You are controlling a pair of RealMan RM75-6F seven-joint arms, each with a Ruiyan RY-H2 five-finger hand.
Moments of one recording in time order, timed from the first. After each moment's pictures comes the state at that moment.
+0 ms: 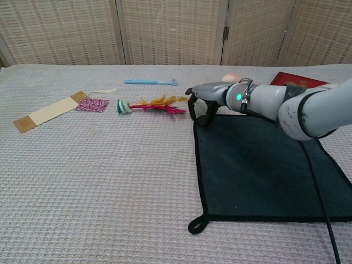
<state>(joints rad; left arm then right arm) -0.10 -1.08 -0.04 -1.57 1.52 1.49 -0.13 1.15 -1.98 0.25 -0.51 -1.29 0.43 0.12</state>
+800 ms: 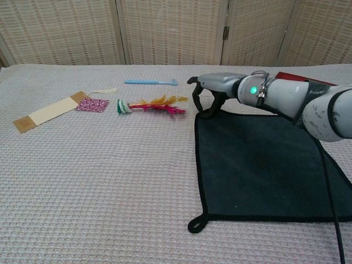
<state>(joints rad) -0.11 -1.09 -0.03 -1.56 1.53 1.49 -0.12 1.06 -1.85 0.23 -0.71 -1.32 0.57 0.16</state>
